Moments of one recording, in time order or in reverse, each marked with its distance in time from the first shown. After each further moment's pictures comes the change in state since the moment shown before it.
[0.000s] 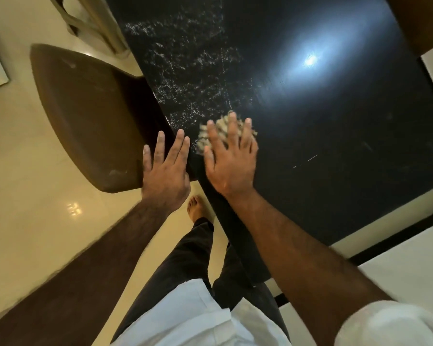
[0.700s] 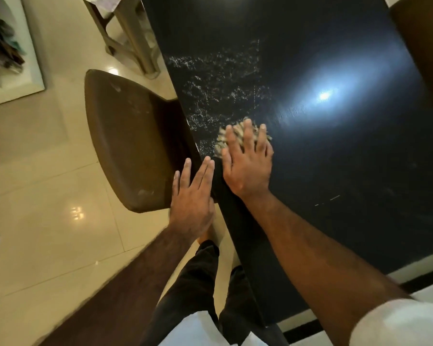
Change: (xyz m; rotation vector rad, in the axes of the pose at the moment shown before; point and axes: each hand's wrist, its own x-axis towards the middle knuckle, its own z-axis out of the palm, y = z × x) left_hand 0.001 0.004 -0.005 -0.296 0.015 -0.073; right_hand 0.069 -0.020 -0.004 -0.046 0.031 -0.088
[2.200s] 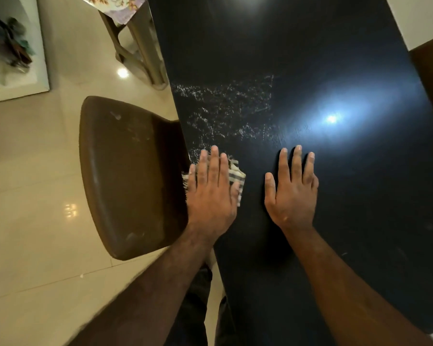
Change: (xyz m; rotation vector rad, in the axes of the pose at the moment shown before) left_hand 0.120 0.029 0.005 0.183 0.233 -0.089; right_hand 0.050 0.089 -0.008 -0.040 0.039 0.090
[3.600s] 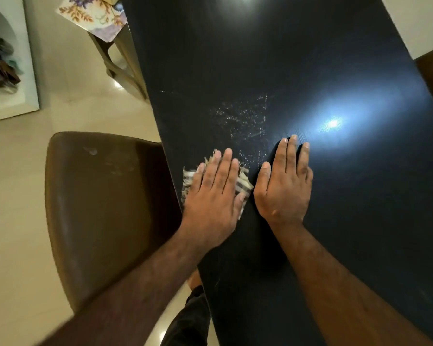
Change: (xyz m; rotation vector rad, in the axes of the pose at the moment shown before) left_hand 0.080 0.001 -0.017 0.055 -0.092 0.234; right_hand 0.091 -0.039 -0.002 0.014 0.053 0.124
